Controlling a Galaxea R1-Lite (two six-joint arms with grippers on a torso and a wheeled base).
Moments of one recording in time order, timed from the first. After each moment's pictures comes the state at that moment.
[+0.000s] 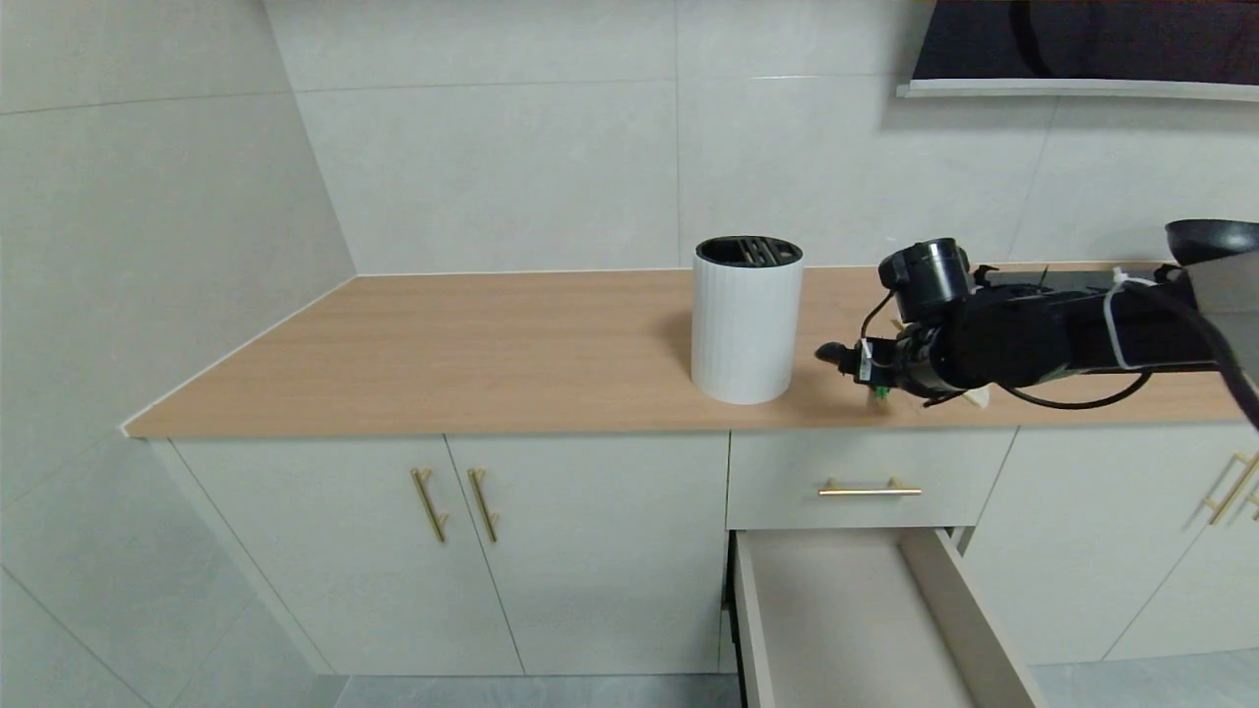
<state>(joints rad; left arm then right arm) 0.00 0.00 0.00 0.00 -0.02 0.01 0.32 2.16 -1.61 0.07 -0.40 0.33</state>
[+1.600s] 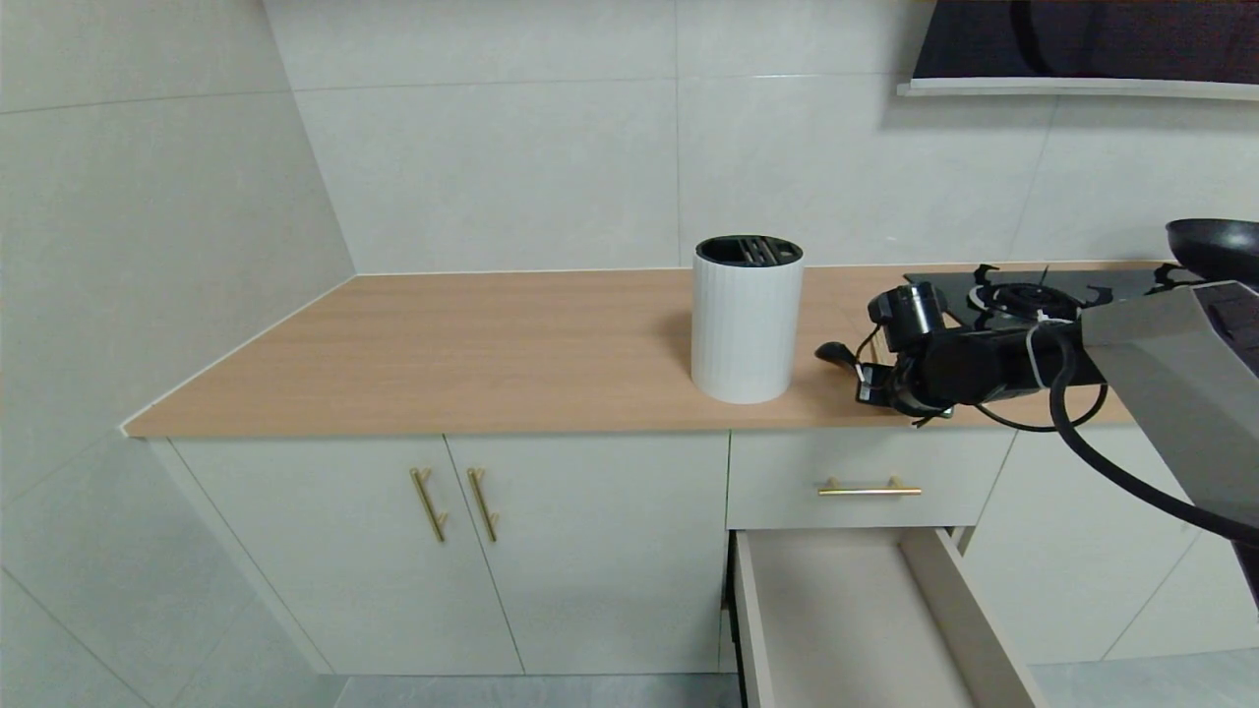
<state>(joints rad) 0.00 0.00 0.00 0.00 -0.02 0.01 0.25 2.36 -1.77 0.07 -0.42 0.37</state>
